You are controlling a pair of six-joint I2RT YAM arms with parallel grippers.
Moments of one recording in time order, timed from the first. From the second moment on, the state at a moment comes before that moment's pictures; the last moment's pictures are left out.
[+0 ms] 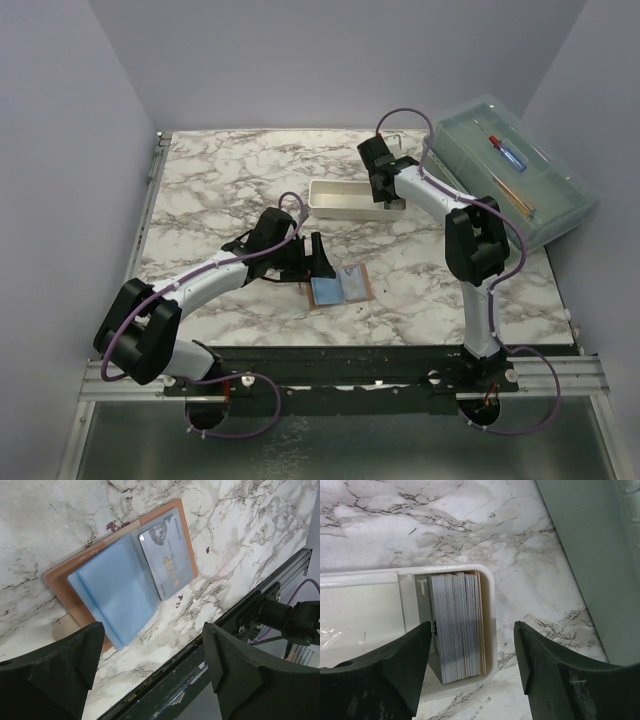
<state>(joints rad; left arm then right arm) -0.58 1.38 0.75 -0.18 0.43 -0.67 0.46 2.13 1.73 -0.65 0.63 0.25</state>
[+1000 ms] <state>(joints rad) -0.58 1.38 0.75 -0.18 0.43 -0.67 0.47 2.16 1.78 -0.70 0.64 0.23</state>
